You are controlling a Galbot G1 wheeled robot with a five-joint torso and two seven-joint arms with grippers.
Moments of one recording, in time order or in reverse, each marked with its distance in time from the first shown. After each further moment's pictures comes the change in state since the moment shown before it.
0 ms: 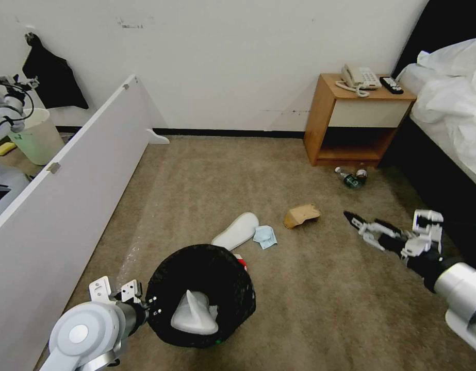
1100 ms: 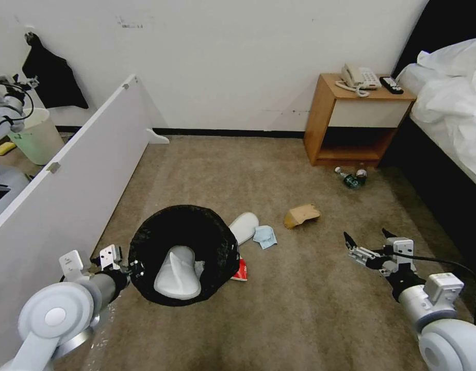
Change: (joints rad) left arm -0.104 0.030 -0.156 0.019 0.149 0.016 0.275; right arm 0.167 0.320 -0.283 -0.215 -0.965 0.165 -0.250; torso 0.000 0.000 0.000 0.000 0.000
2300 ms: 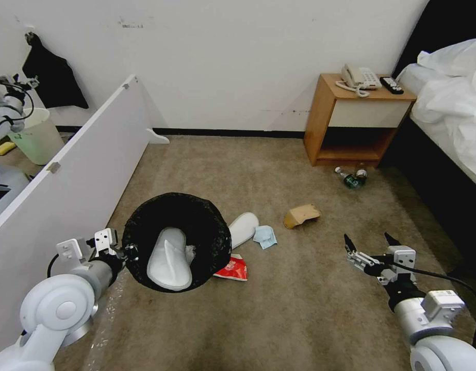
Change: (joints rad) left arm -0.005 0.016 0.040 0.010 0.277 -0.042 0.143; right arm -0.043 0.171 0.031 0.034 -0.109 0.047 -0.067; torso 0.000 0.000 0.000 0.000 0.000
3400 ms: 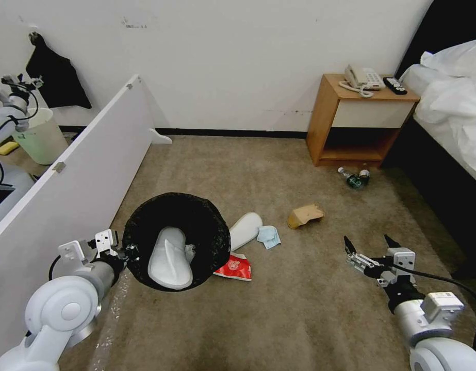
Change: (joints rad) left arm 0.010 -0.014 0.004 0.002 0.015 -0.019 -0.001; right arm 0.007 0.015 -0.002 -0.010 -0.010 -0.007 -0.010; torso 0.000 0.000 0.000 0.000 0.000
